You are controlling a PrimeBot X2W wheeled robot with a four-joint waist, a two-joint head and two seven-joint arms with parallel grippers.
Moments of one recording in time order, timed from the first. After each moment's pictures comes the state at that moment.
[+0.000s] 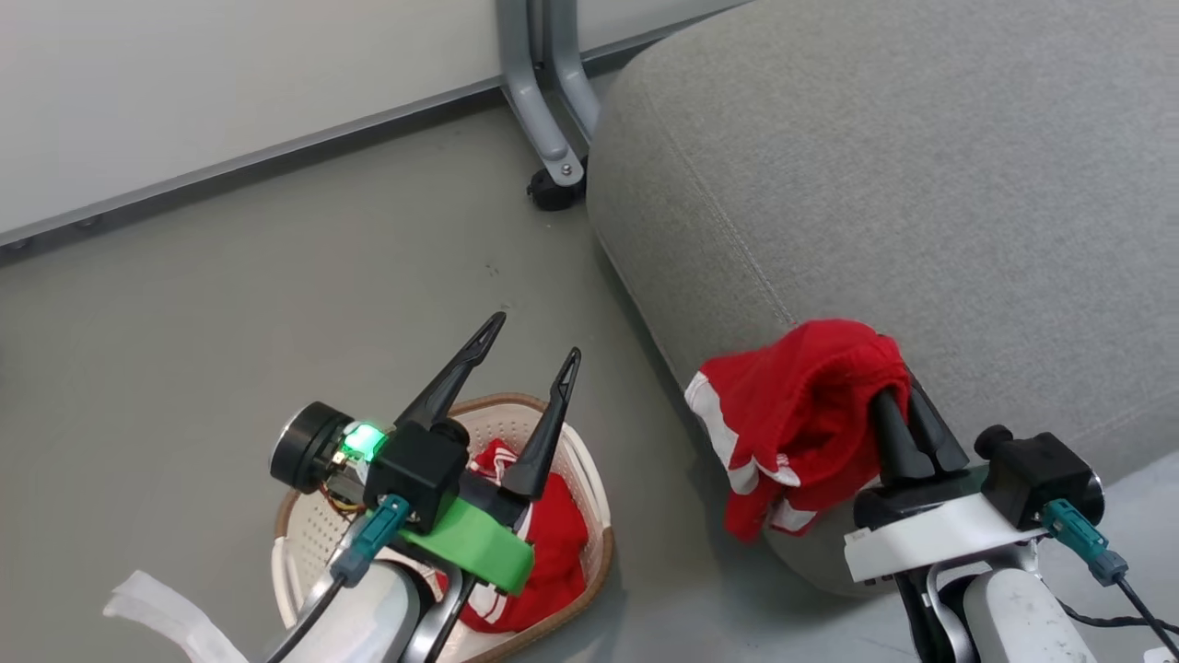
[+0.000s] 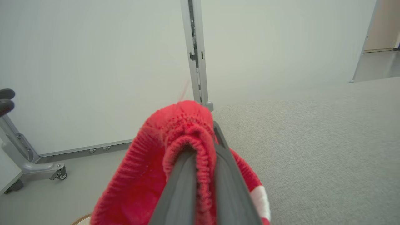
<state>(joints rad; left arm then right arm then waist) -0.31 0.27 -0.64 0.02 -0.30 0.06 -0.15 -0.08 -0.05 0.12 0.06 0.16 0.13 -0.26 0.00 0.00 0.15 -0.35</state>
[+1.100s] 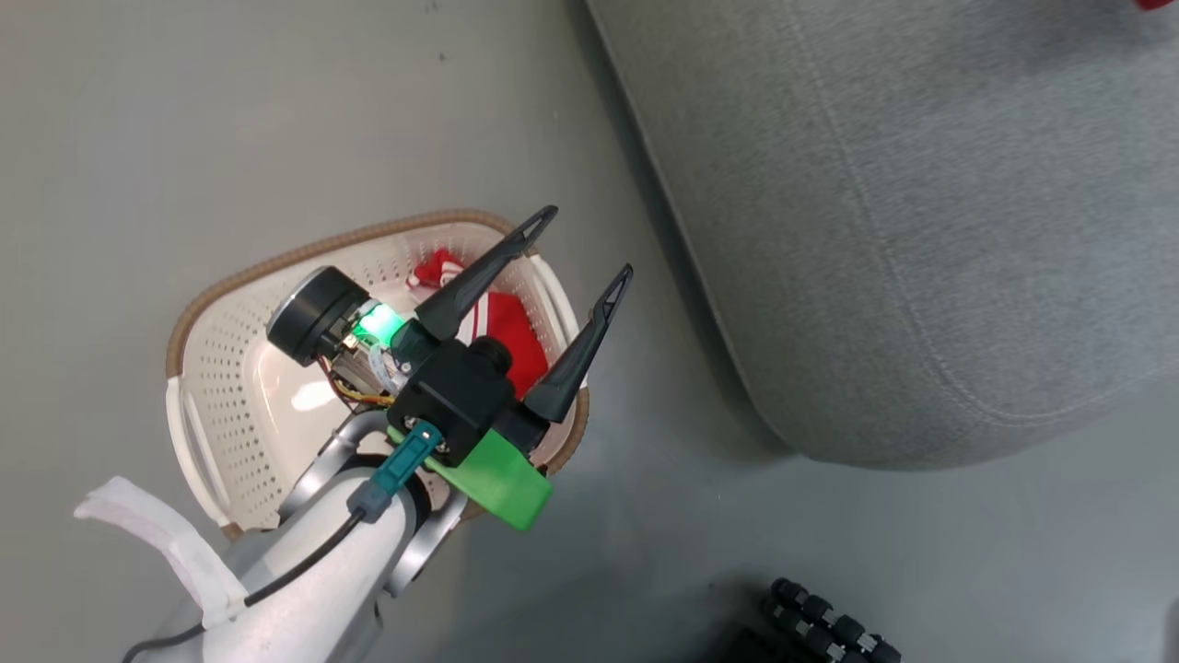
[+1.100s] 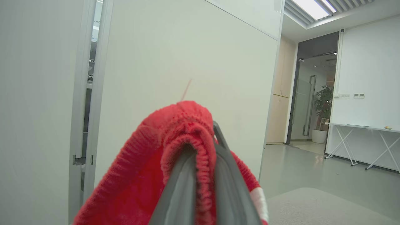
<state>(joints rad) -0.53 0.33 -0.70 -0.06 -0.23 -0.03 -0.07 -0.79 -0.36 -0.40 0.08 0.32 0.13 -0.26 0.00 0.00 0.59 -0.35</state>
